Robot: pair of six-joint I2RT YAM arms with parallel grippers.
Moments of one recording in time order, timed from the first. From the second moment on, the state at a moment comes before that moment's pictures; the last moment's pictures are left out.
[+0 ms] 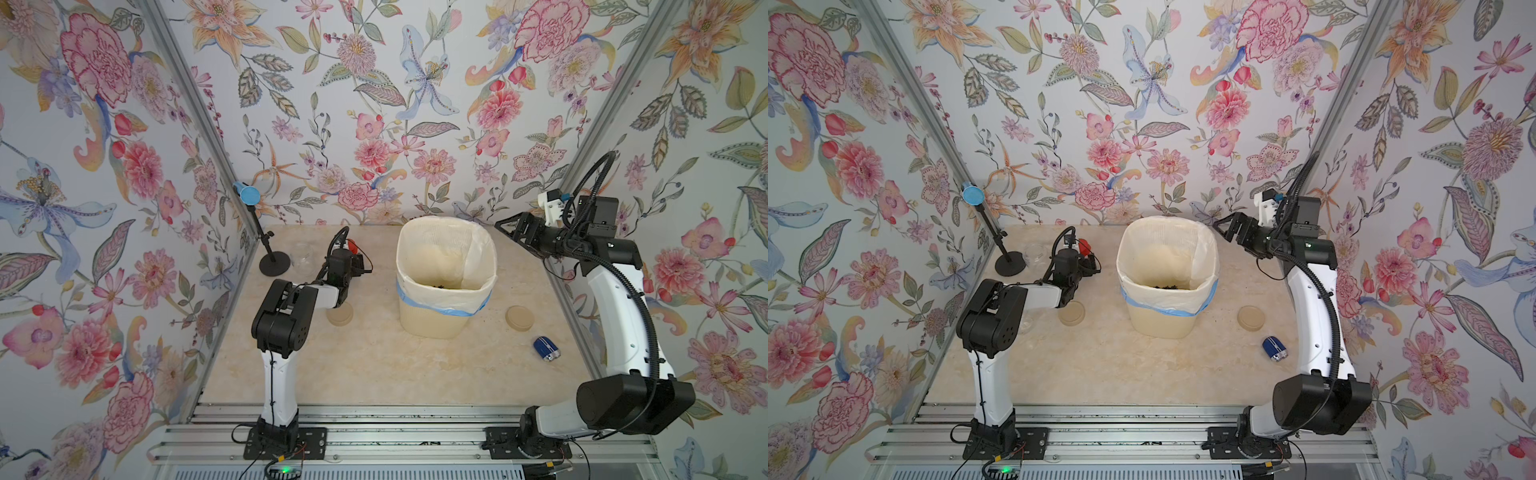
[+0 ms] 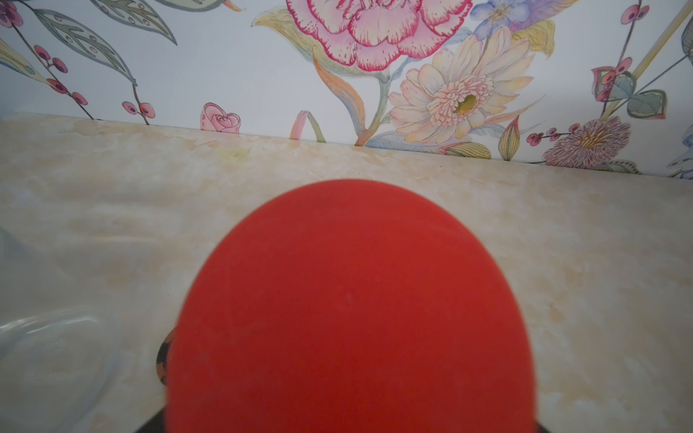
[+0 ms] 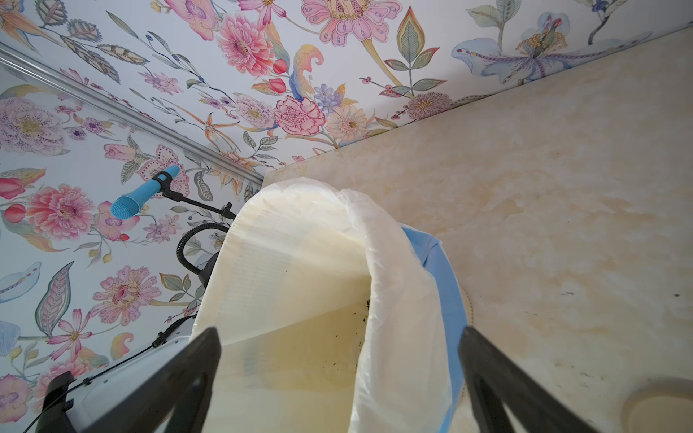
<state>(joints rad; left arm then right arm) -0.30 2.09 1.17 0.53 -0.22 -0.22 -0.10 1.46 1.66 -0.81 -0.70 0.37</state>
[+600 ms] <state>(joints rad) -0.30 2.01 1.10 0.52 -0.18 -0.19 -0.10 1.46 1.65 -0.78 -0.71 0.40</state>
